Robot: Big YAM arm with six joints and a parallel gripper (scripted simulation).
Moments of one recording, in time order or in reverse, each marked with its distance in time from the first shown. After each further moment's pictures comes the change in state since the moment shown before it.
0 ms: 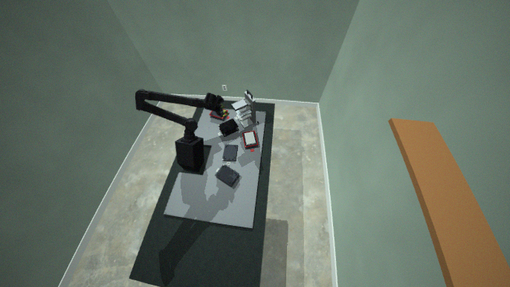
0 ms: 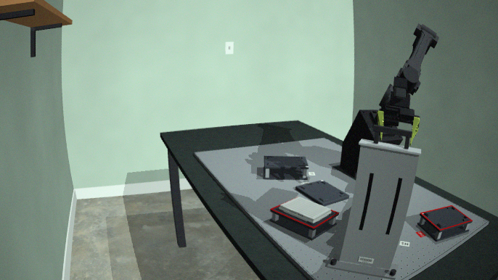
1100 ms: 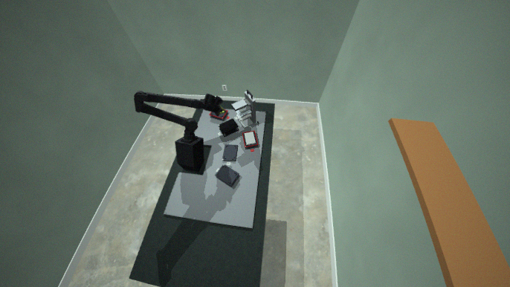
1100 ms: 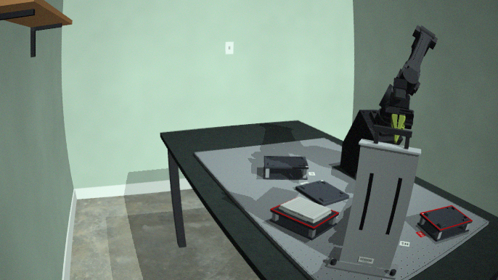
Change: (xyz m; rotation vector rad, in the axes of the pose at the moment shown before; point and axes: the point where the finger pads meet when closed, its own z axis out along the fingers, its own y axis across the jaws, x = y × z) arm 0.010 -0.002 -0.004 0.003 -0.001 -0.002
